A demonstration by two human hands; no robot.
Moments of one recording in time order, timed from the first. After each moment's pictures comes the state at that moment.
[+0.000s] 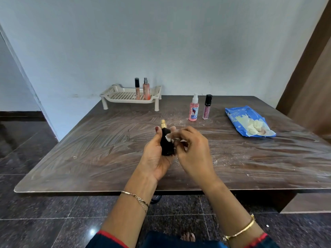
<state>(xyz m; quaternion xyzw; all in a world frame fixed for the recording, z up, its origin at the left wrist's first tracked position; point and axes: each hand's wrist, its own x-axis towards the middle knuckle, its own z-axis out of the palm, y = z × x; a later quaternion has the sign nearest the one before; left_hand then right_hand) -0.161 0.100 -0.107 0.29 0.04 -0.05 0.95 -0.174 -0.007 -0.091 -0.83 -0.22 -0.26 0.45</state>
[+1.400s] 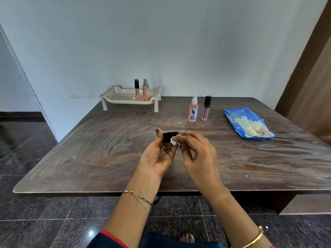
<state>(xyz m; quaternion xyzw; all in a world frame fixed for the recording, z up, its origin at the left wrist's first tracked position) -0.159 0.100 -0.099 0.19 0.12 -0.07 0.97 -0.180 -0.024 -0.104 -0.81 -0.25 -0.35 0.40</state>
